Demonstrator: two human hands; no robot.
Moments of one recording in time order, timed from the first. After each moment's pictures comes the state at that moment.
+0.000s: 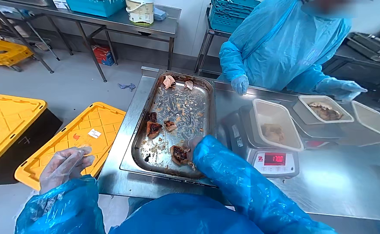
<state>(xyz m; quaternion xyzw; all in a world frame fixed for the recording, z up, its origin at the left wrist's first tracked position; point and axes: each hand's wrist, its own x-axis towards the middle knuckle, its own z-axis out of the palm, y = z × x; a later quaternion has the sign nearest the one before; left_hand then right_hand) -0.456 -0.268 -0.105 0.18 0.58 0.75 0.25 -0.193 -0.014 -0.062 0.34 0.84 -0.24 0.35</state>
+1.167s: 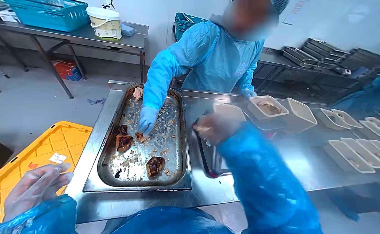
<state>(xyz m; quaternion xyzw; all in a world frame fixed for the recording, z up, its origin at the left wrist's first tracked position) -0.427 -0.235 -0.104 0.24 0.56 0.74 0.29 -0.052 -0.015 0.060 0.44 0.85 -0.22 -0.16</state>
